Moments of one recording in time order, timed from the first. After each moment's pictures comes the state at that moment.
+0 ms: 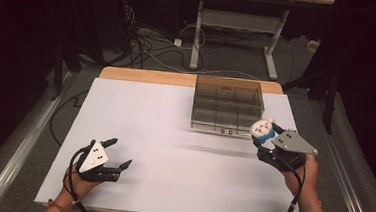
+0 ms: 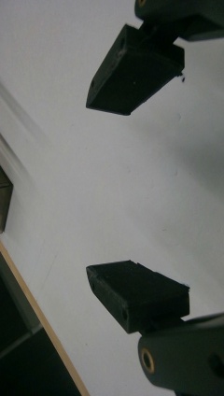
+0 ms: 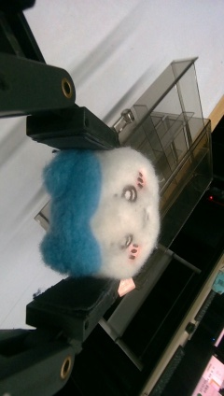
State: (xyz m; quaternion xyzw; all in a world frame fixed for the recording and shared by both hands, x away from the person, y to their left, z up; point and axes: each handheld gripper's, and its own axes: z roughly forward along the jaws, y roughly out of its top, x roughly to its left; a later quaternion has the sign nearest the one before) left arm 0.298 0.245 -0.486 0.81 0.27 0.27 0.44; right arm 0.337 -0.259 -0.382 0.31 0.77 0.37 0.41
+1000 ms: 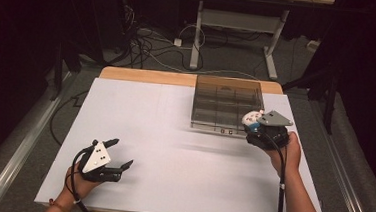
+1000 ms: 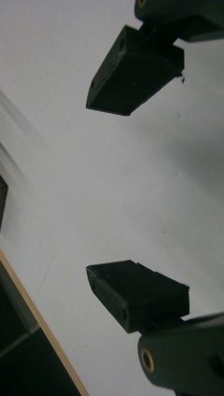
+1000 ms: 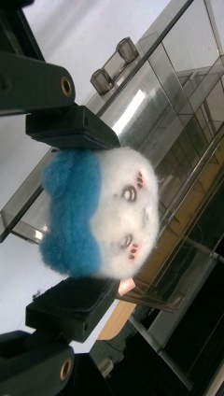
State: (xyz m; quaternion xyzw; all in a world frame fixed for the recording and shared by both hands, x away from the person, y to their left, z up) left arm 0.299 0.240 -0.487 0.82 0.27 0.27 0.43; right arm 0.401 -0.240 -0.402 0.37 0.79 0.31 0.37
